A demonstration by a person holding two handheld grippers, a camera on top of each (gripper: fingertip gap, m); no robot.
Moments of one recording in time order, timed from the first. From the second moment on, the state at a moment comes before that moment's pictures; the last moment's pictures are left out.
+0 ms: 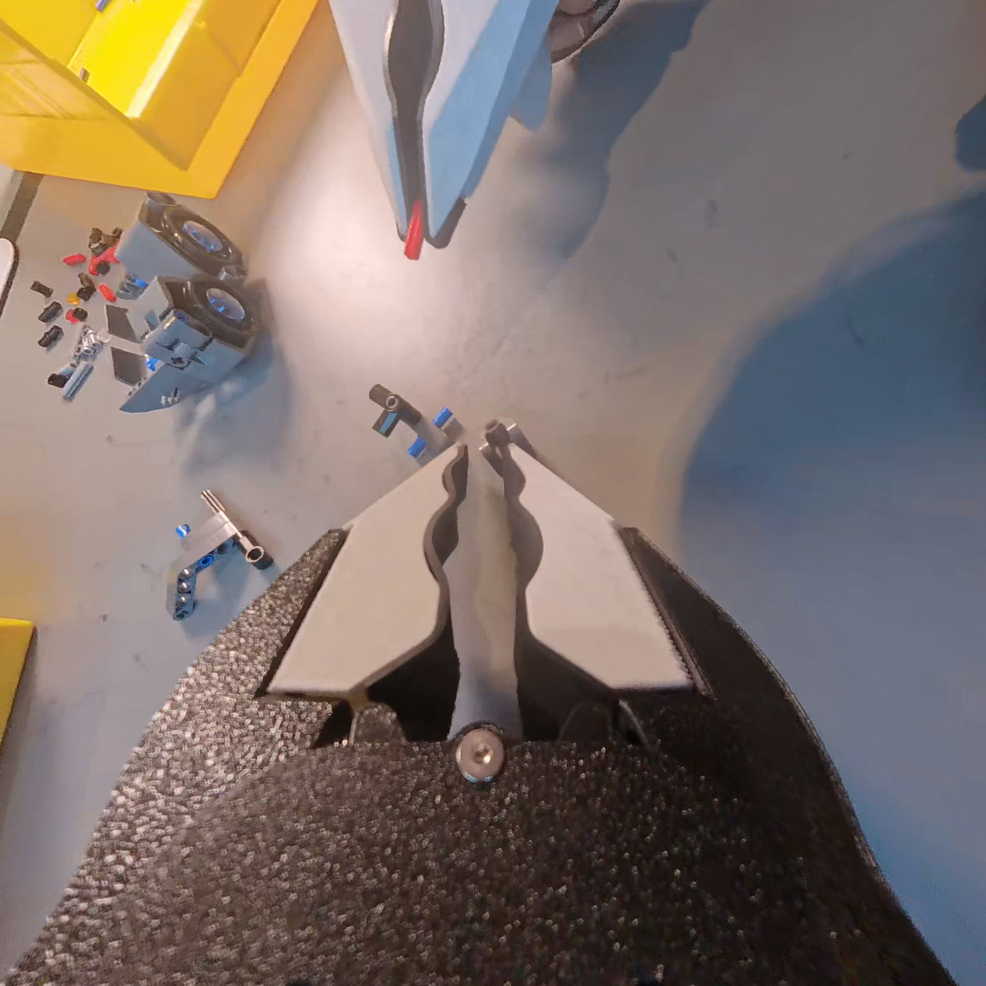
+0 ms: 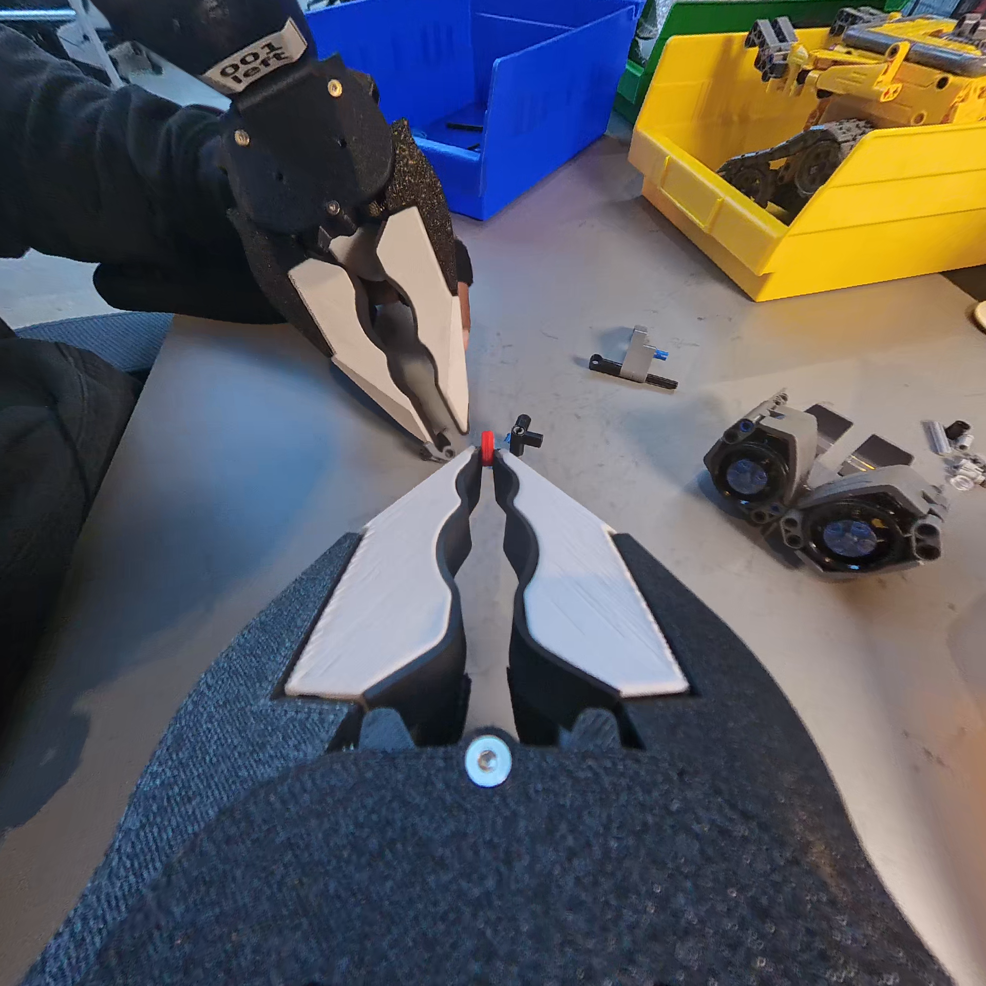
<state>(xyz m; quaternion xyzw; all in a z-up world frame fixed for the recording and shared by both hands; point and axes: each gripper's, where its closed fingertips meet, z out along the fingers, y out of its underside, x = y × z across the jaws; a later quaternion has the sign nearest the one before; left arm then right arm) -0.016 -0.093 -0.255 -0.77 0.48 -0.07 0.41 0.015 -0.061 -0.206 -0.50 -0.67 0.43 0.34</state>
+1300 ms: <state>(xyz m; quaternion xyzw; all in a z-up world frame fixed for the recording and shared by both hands) -0.046 -0.085 -0.240 -0.81 0.40 -0.13 0.40 0.016 -0.060 -0.207 -0.50 -0.66 0.44 0.33</state>
